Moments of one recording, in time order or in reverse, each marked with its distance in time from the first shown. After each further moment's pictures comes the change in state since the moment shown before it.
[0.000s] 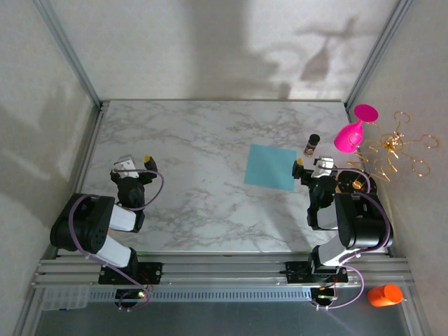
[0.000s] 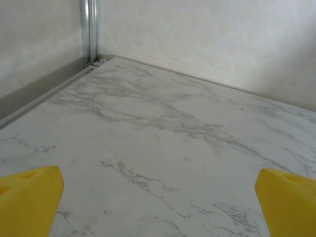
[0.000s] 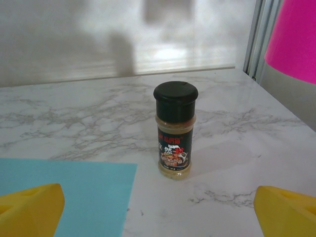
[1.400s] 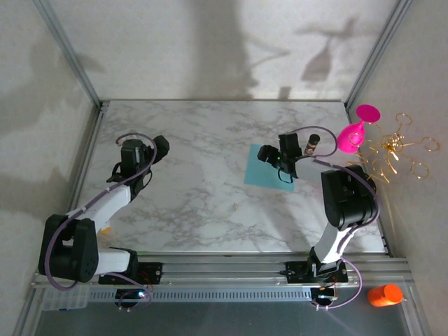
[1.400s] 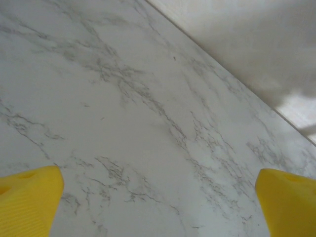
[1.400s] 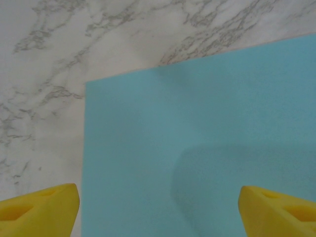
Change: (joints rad) left arm -0.050 -0.214 0.499 -1.092 0.254 -0.515; right arm 0.270 0.226 0.760 -1.236 -0.149 0.555
